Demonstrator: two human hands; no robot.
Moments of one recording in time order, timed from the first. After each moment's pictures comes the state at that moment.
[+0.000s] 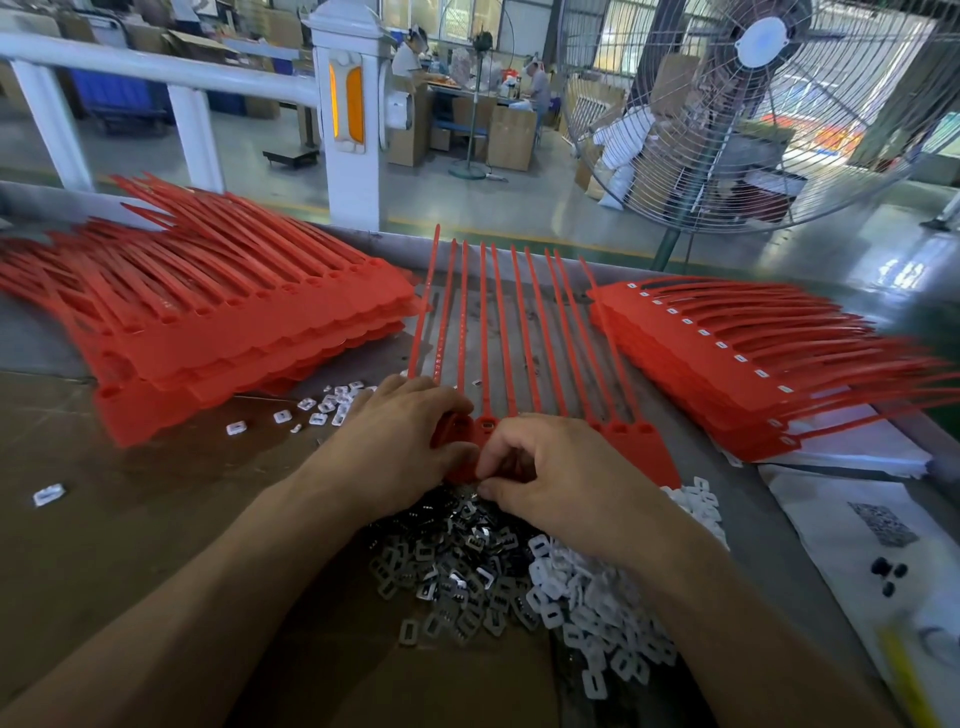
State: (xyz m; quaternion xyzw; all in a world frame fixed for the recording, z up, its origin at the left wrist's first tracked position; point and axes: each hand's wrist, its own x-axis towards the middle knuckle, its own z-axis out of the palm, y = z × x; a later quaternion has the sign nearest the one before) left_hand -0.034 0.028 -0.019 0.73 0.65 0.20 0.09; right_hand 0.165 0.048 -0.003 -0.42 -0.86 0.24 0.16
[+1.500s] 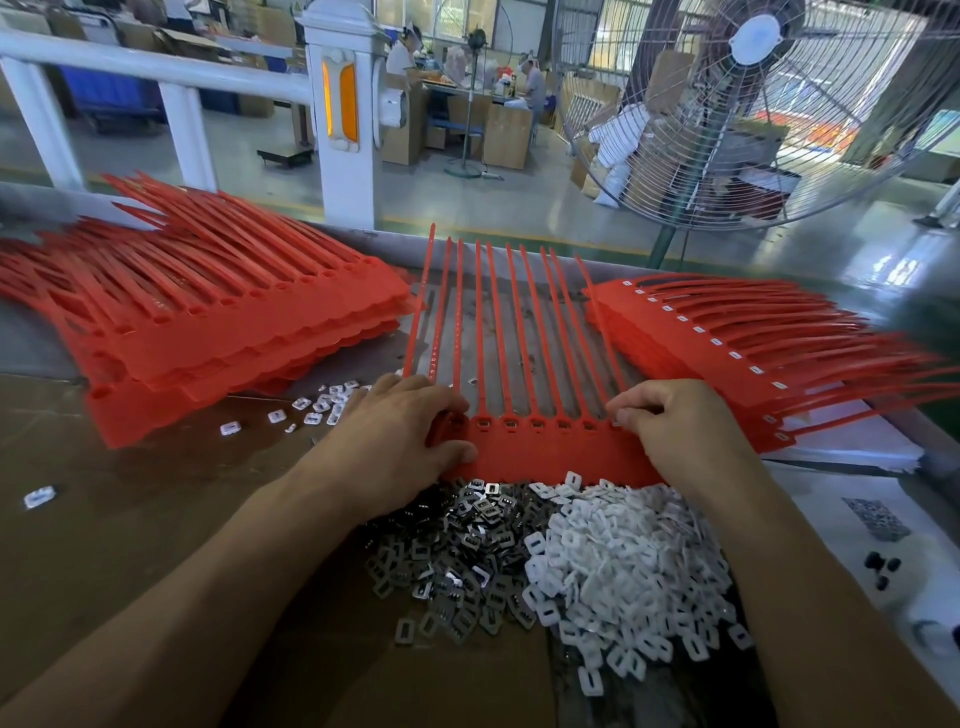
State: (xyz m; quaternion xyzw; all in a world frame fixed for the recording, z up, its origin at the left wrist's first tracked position) left_hand -0.036 0.030 -0.022 0.73 0.64 0.21 0.10; right_hand 0.241 0.106 -0.010 -0.61 -0.69 0.23 0.31
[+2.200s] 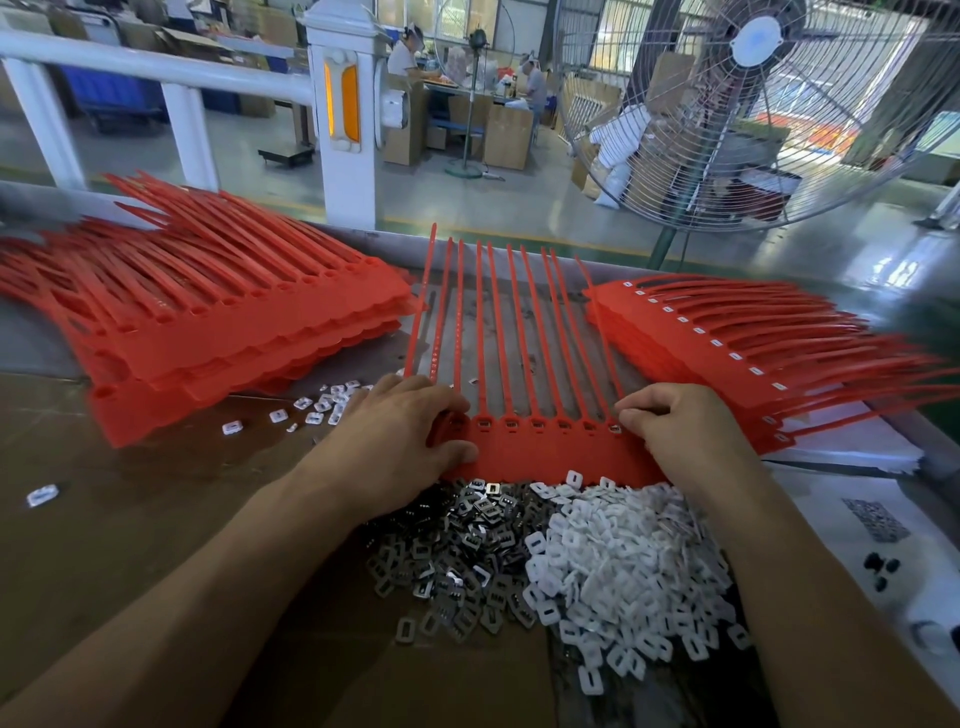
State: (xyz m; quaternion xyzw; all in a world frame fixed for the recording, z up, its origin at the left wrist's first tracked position) left_hand -0.037 0.029 -0.023 0.73 0.65 0.21 0.11; right_hand 0.244 0.110 -0.014 -0.63 -0.66 0.26 0.32
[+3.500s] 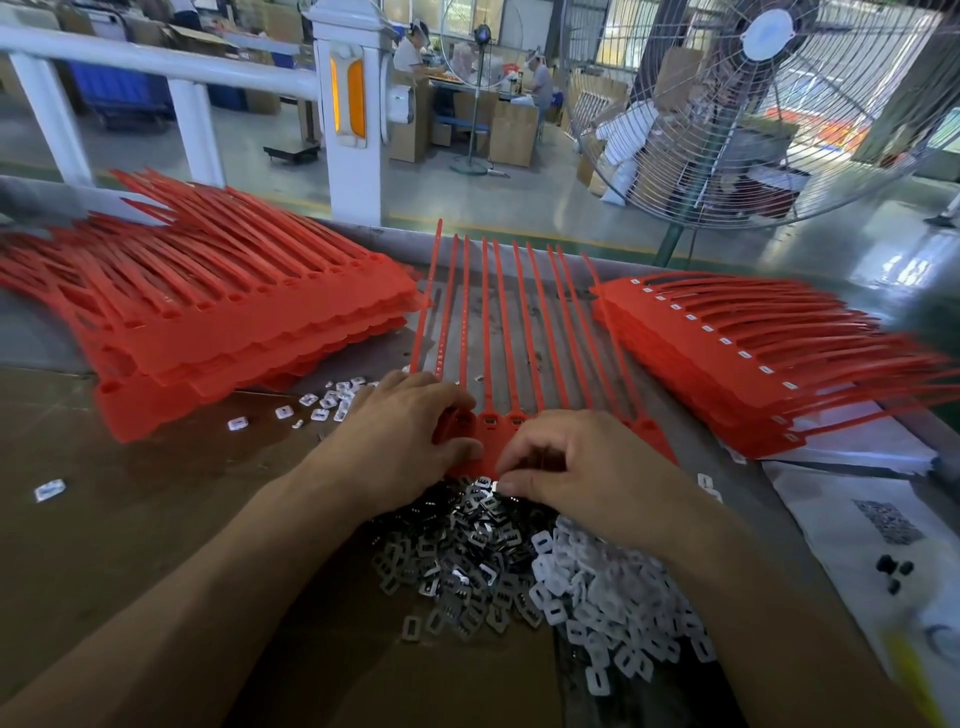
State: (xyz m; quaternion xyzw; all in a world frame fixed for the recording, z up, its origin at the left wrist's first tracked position) left_hand -0.035 0.028 -0.020 0.73 0.65 0.21 0.09; right_hand 0.183 0.055 0.003 -0.40 -0.86 0.27 0.15
